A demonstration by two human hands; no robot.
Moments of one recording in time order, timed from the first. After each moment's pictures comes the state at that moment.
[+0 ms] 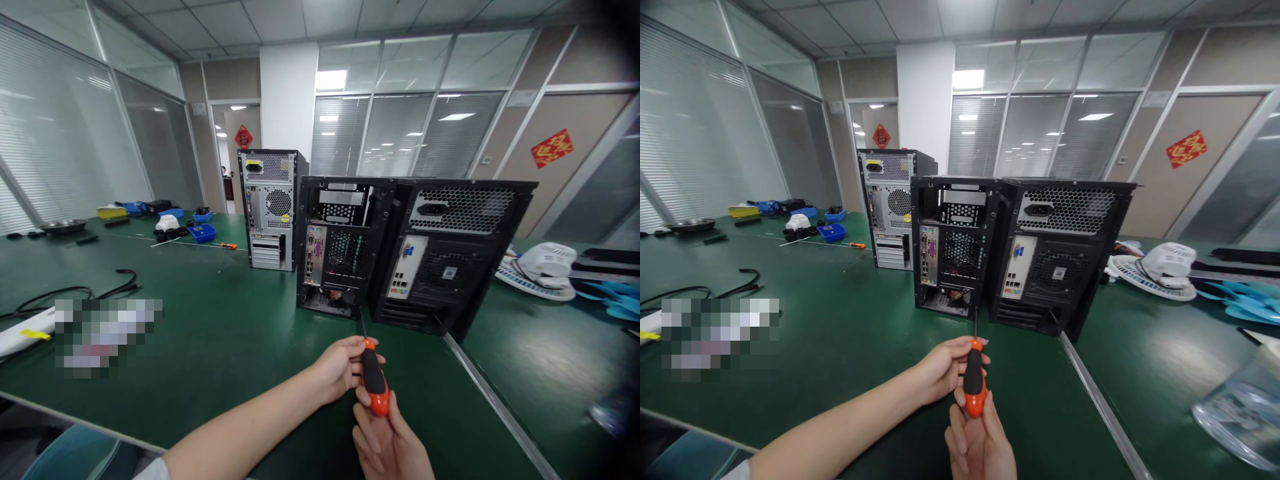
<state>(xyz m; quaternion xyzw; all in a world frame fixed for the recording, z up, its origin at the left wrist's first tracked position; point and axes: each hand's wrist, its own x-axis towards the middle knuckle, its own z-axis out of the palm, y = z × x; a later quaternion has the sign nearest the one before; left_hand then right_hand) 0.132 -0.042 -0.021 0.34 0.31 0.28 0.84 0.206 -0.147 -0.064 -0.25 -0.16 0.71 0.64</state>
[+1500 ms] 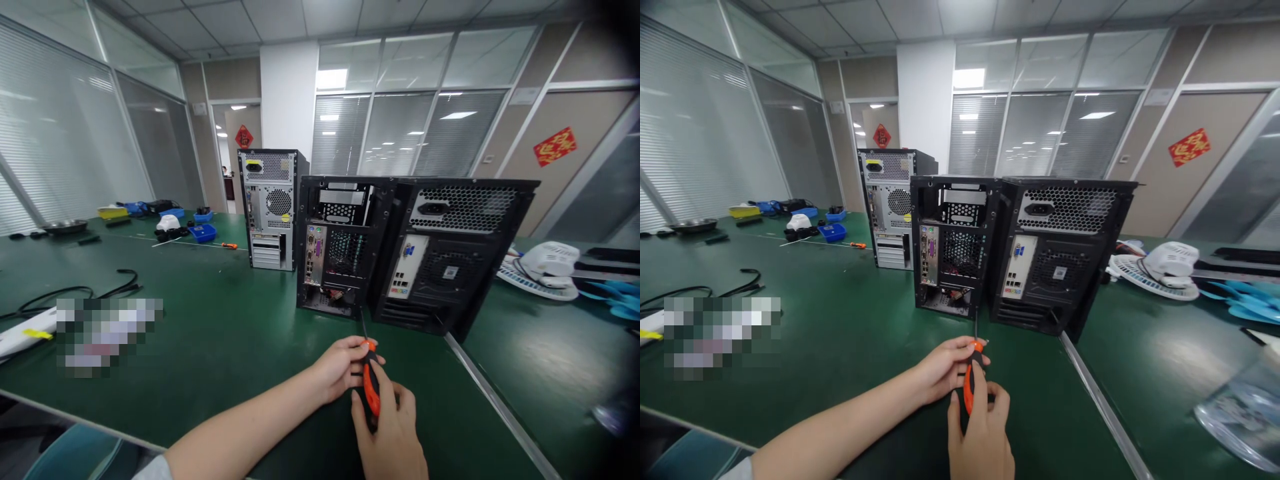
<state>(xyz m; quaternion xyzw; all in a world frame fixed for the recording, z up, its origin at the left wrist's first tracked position) 0.132 -0.040 -0.028 0.35 0.29 0.28 0.84 0.185 -0.150 -0.051 -0.76 -0.48 0.03 0.44</state>
